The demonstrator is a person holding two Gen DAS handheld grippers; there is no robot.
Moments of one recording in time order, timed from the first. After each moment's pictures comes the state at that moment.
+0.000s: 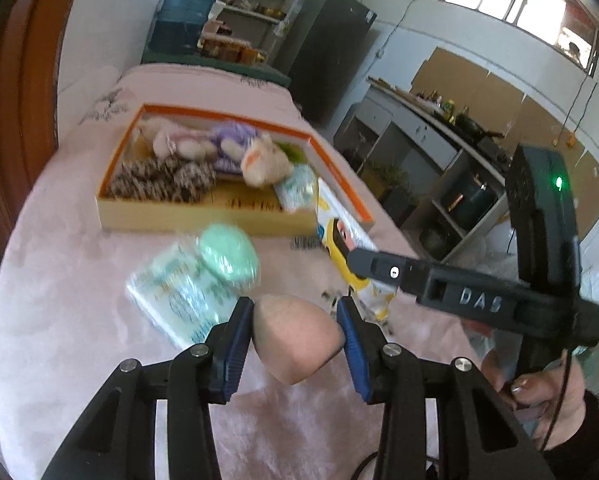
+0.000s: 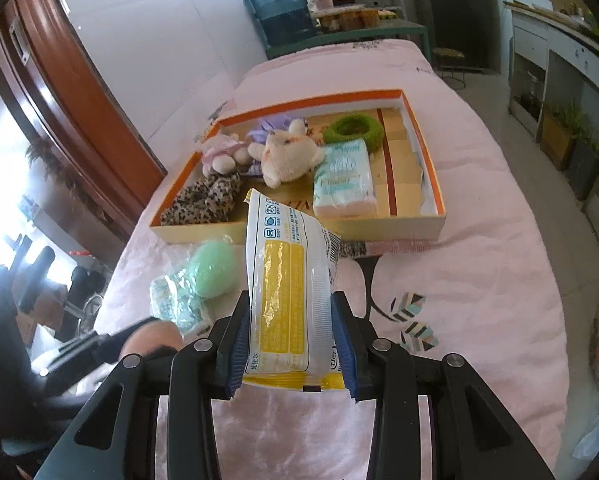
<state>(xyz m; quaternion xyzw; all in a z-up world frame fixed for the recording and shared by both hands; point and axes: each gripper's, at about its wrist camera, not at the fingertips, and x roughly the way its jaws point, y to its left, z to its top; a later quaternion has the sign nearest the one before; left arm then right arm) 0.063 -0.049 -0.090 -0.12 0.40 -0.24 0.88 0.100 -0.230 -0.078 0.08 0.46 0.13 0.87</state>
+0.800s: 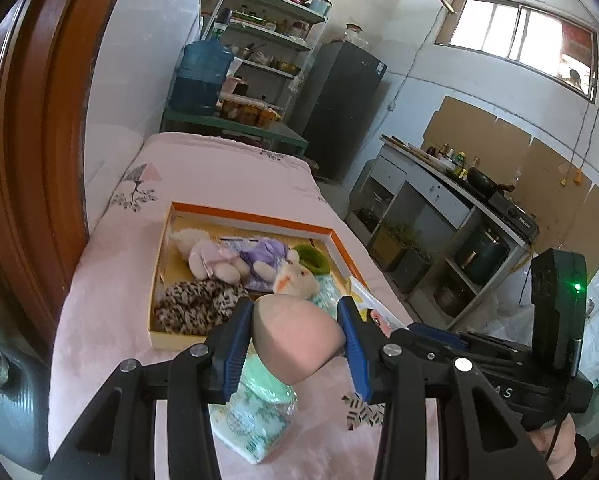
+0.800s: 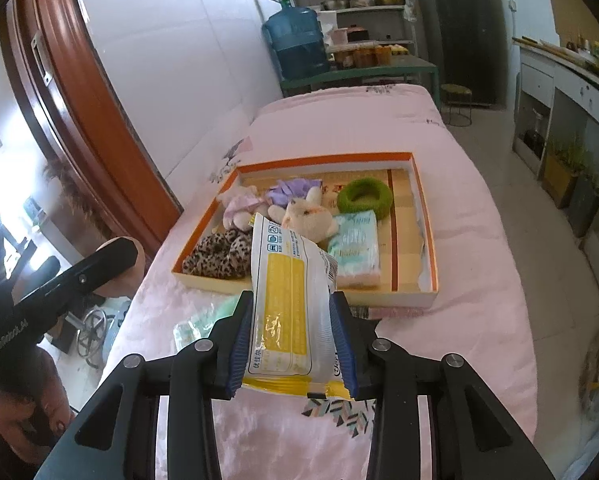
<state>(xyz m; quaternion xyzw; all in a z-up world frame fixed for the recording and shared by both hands) 0.107 -0.018 -0.014 -0.13 0.32 -0.20 0.92 0.111 -0.227 -0.028 0.07 0.41 0.14 0.90</state>
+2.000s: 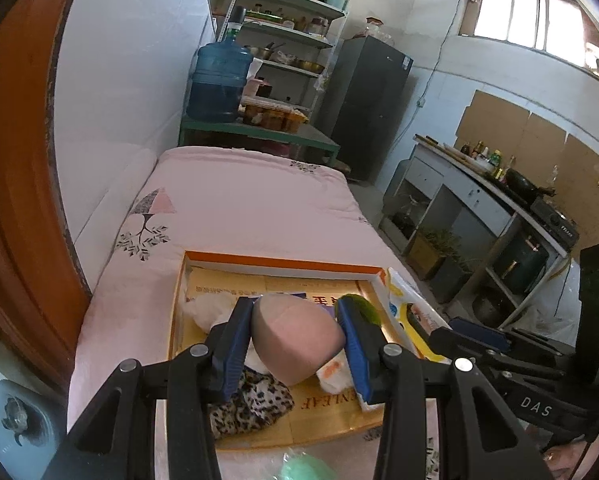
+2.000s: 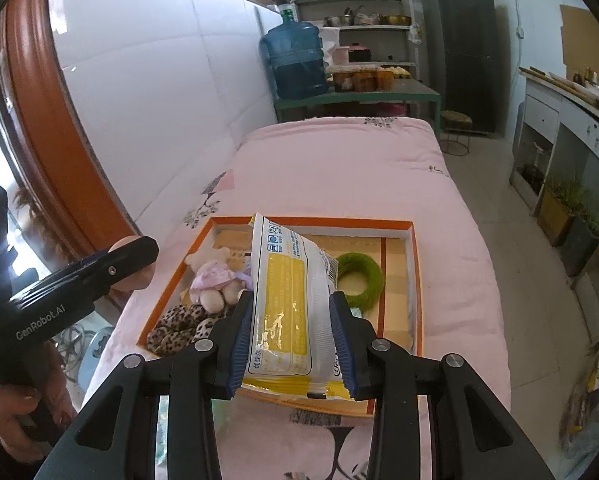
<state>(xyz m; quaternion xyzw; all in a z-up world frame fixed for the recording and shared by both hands) 0.211 -0.031 -0.007 -0.10 0.32 -0.14 0.93 0.206 -0.227 -0.010 0.03 0.38 0.13 0.91</state>
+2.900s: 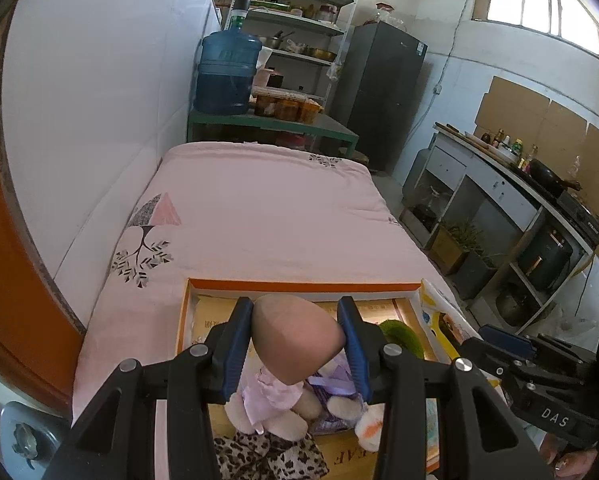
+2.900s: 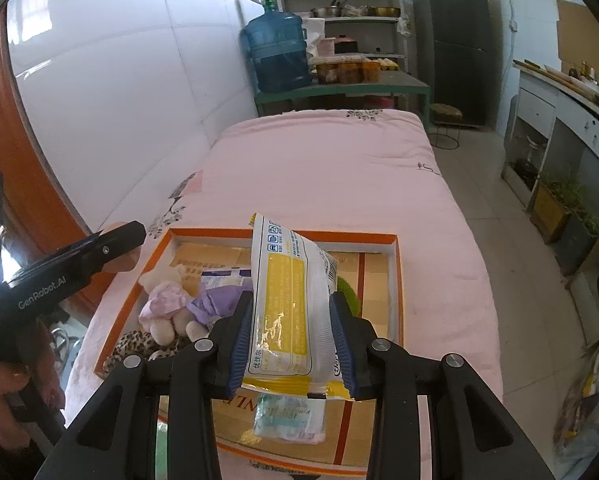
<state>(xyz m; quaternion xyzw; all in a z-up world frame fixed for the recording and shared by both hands) 0.283 -0.036 -0.024 -0.08 0.34 -0.12 0.93 0.265 -0.244 -0.032 0.03 0.40 0.11 0.91</state>
